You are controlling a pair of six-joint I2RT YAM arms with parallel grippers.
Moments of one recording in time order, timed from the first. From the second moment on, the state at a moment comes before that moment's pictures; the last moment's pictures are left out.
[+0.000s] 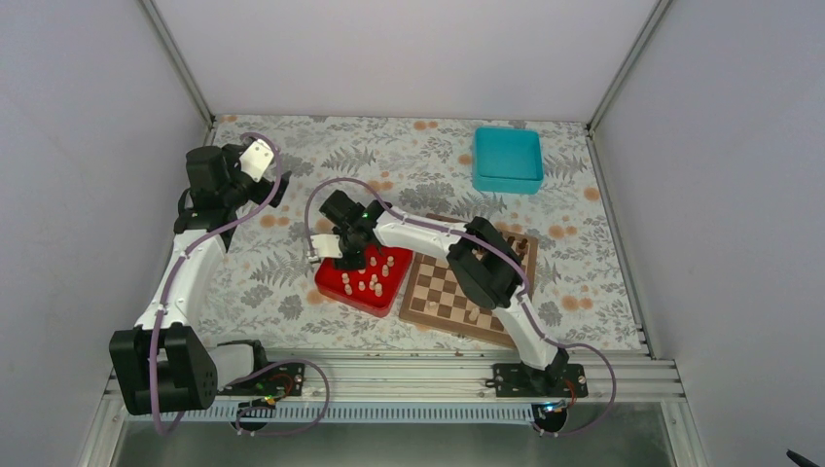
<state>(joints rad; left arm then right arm) 0.09 1.19 0.91 -0.15 0.33 0.51 0.98 2.26 1.79 -0.67 -0.23 -0.79</state>
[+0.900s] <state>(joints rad) 0.09 1.18 0.91 -0.15 0.35 0.51 0.99 2.27 1.81 -0.69 -0.25 -0.78</state>
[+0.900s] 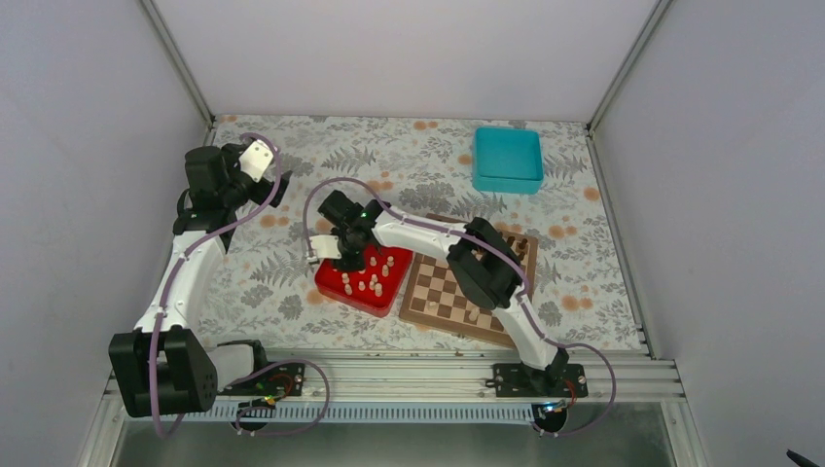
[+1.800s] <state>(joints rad) 0.09 1.18 0.91 -0.15 0.34 0.50 0.77 1.55 1.12 -0.78 -0.18 -0.74</state>
